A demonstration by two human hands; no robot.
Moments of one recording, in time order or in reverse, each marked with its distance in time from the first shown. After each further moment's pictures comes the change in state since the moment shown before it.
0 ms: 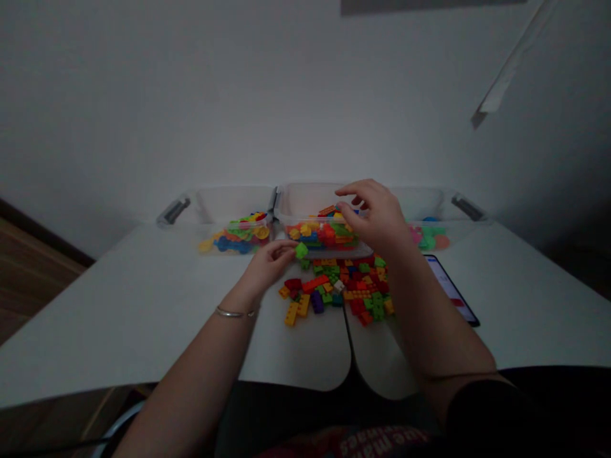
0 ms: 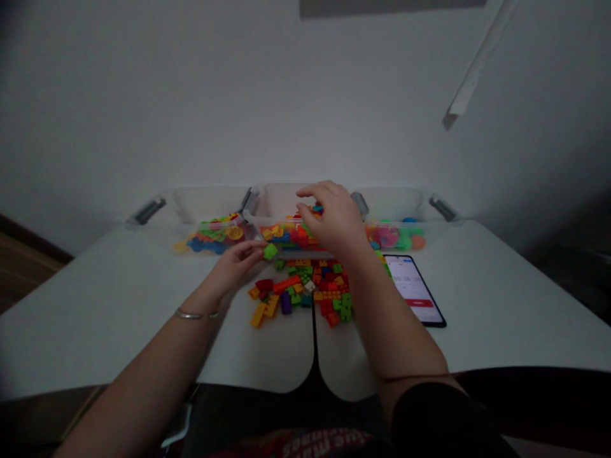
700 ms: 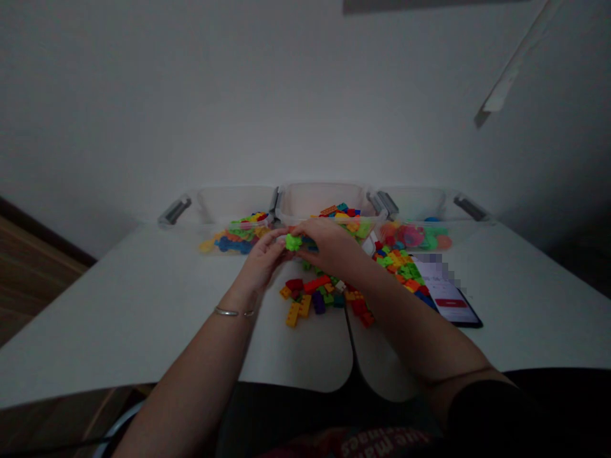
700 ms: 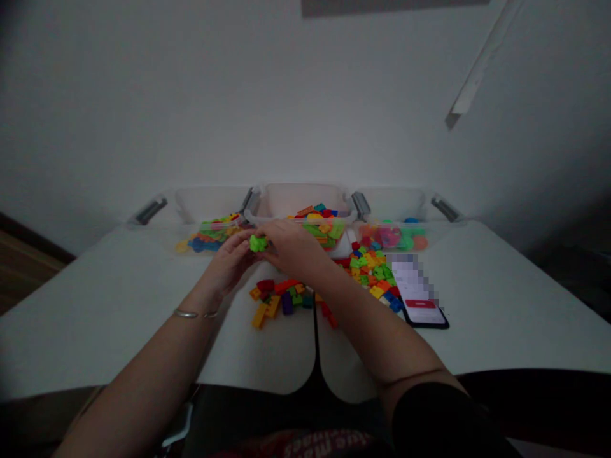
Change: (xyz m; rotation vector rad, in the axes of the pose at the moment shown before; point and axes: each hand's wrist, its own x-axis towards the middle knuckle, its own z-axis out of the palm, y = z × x) left_hand 0.001 0.012 0.004 -0.485 0.069 -0.056; right_hand -0.020 -0.036 0.044 0.148 -0.351 -0.169
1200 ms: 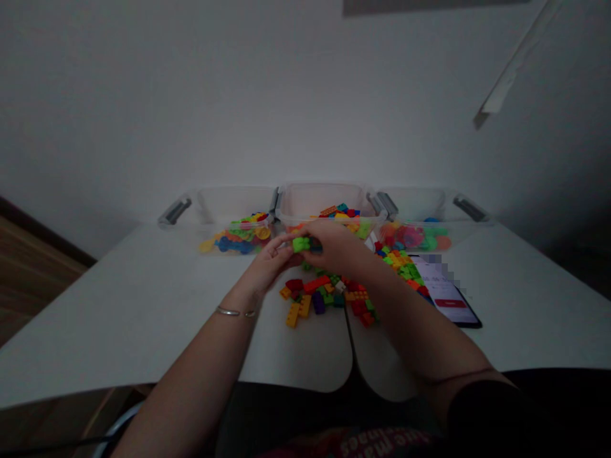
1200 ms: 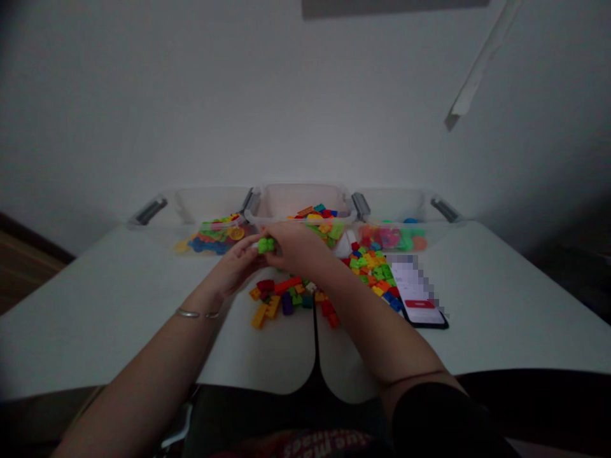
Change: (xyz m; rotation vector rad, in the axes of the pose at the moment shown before) left_hand -0.004 -0.001 0.004 -0.037 -0.135 -0.123; right_hand 0.000 0.002 -0.008 -0.007 -0.086 0.049
